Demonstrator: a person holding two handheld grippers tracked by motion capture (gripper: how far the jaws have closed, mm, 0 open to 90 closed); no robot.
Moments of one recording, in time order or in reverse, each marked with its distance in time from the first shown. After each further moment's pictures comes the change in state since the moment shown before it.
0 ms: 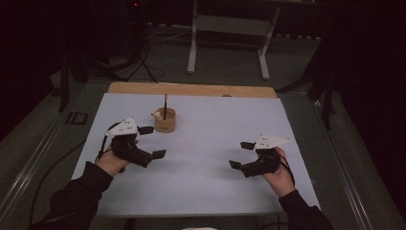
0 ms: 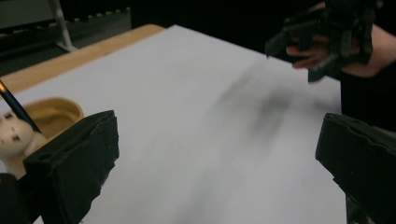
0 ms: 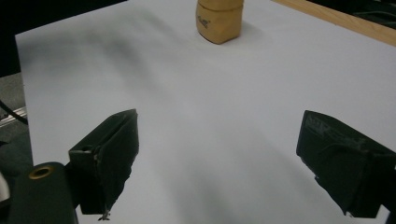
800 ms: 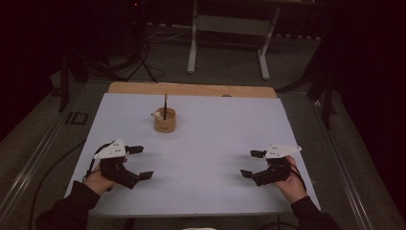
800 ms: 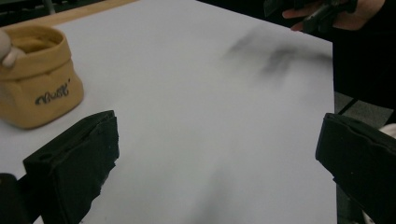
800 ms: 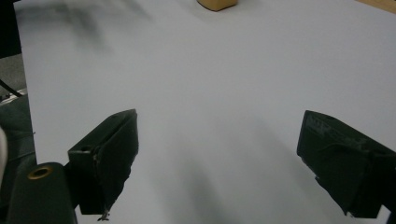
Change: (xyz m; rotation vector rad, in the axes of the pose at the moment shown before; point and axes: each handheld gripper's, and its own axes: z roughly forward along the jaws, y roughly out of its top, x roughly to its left) left arm -0.006 -0.063 -0.023 0.031 -0.030 0.002; right arm -0.012 -0.038 -0.020 0.036 0.014 -0.020
